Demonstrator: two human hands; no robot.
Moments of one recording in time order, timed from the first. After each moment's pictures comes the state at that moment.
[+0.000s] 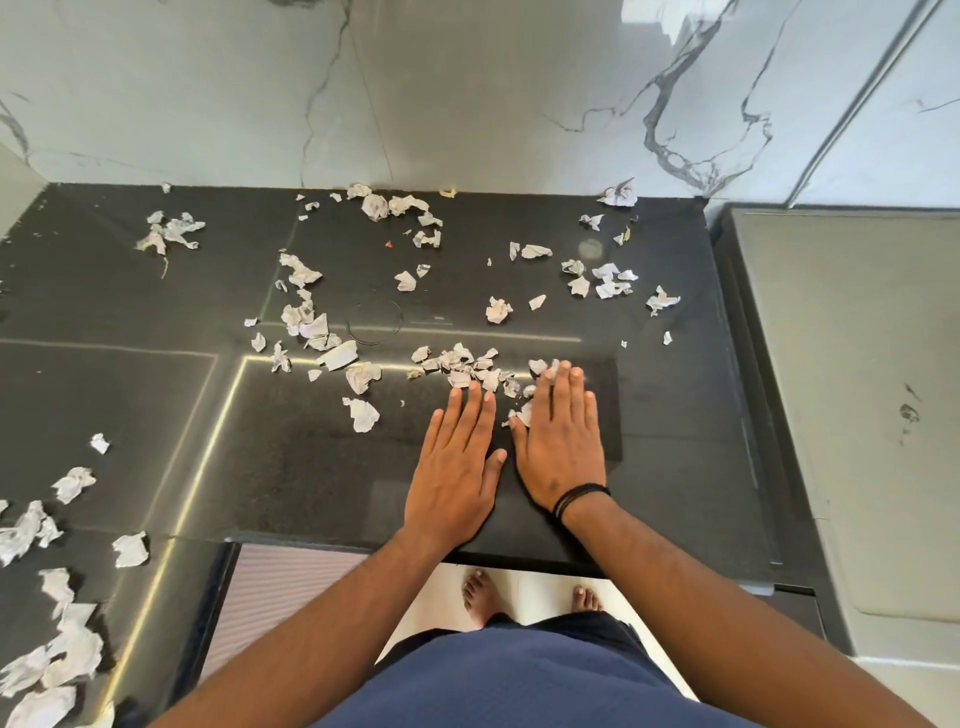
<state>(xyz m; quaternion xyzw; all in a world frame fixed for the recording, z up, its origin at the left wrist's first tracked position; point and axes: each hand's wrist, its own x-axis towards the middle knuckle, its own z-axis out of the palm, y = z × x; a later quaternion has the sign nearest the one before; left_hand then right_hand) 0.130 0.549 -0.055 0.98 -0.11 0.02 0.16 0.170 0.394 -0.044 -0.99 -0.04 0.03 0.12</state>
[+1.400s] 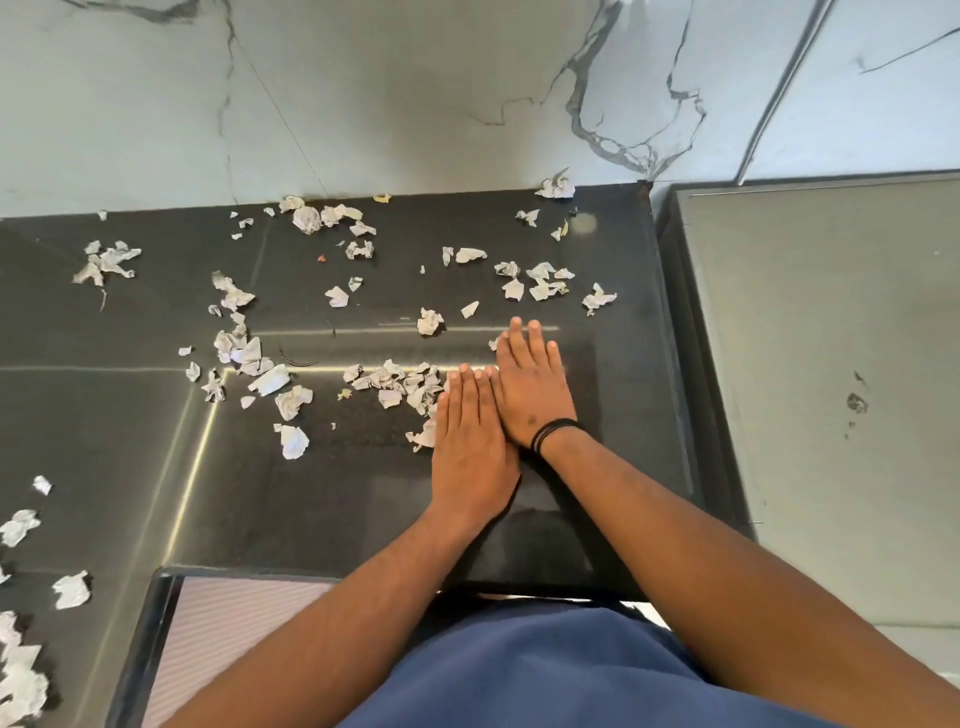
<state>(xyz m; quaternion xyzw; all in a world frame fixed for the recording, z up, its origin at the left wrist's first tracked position) 0.178 0.433 -0.034 0.99 -0.04 0.00 0.10 0.258 0.332 -0.039 -0.98 -0.10 0.08 0.18</state>
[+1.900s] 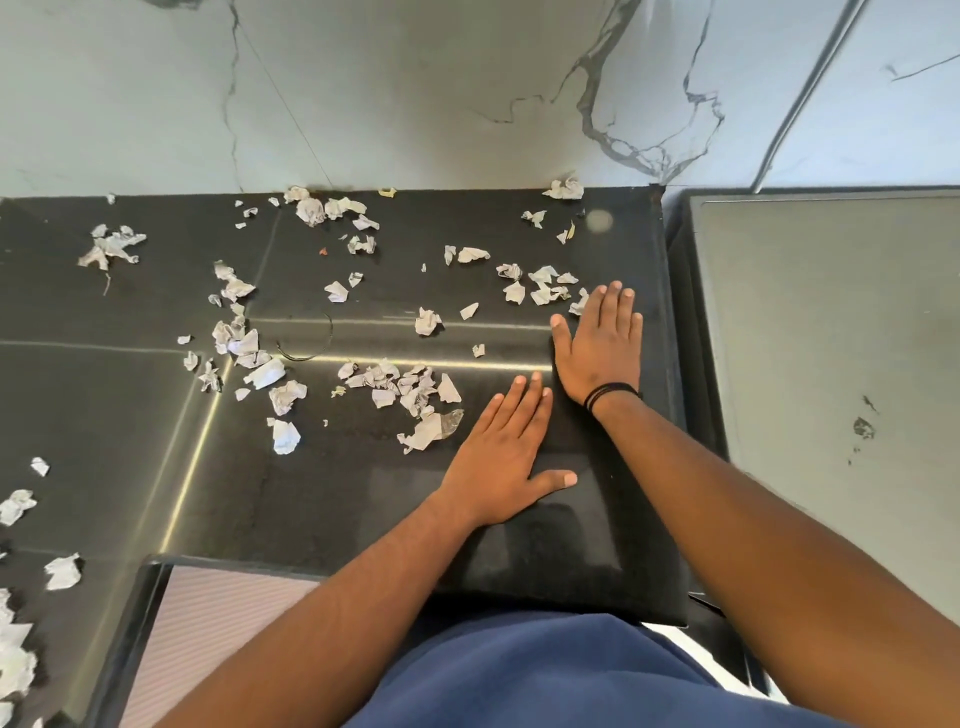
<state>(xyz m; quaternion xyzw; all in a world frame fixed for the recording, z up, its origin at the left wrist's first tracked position) 0.193 0.416 -0.038 0.96 -0.23 -0.12 0.10 0.310 0.261 -0.038 -0.98 0.05 0.04 0.18</state>
